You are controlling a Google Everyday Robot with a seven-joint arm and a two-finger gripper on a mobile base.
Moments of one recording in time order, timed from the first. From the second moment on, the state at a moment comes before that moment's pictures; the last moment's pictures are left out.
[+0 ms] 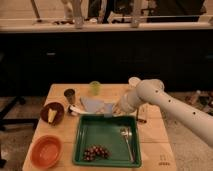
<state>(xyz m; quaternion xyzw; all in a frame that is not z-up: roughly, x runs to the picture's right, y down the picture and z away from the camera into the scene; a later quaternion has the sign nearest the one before) 0.057 0.120 0.766 -0.21 -0.31 -0.09 0.92</state>
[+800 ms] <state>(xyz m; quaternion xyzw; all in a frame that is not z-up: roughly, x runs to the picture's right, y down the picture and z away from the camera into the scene) 0.056 0.121 0.767 -0.21 -0.31 -0.10 0.92</state>
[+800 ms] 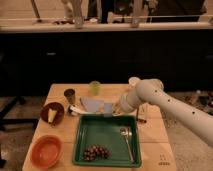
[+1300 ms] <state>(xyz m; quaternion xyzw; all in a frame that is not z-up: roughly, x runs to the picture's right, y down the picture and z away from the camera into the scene) 0.030 0.121 0.760 -0.20 -0.31 -0.12 0.92</state>
